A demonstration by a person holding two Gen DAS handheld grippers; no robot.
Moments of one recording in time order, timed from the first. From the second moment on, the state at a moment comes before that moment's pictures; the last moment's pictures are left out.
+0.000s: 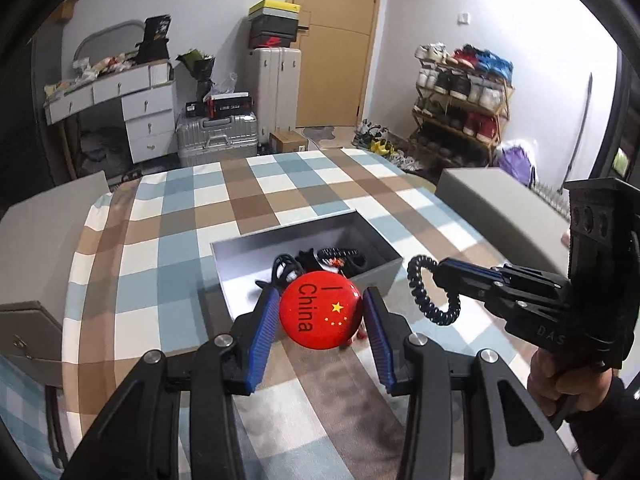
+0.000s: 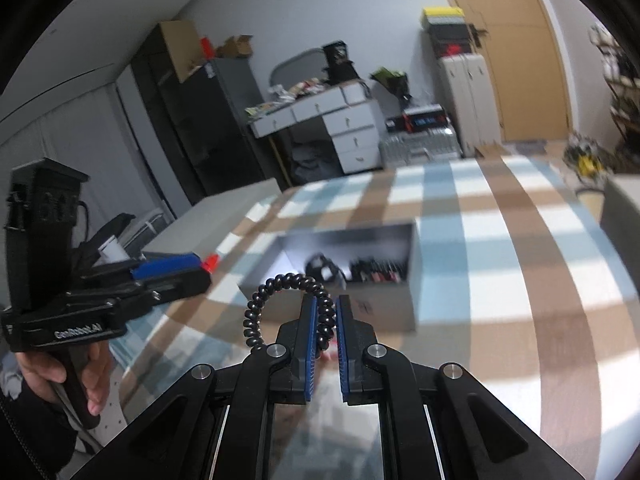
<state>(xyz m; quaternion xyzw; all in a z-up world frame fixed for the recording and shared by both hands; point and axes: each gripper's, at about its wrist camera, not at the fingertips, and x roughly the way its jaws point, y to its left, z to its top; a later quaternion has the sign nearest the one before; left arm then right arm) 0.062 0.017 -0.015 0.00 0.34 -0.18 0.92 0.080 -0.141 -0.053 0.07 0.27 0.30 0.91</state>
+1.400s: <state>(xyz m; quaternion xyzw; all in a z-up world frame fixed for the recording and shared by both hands) 0.148 0.012 -0.057 -0.01 0.41 -0.21 0.89 0.195 -0.104 -0.079 0.04 0.33 0.27 0.90</state>
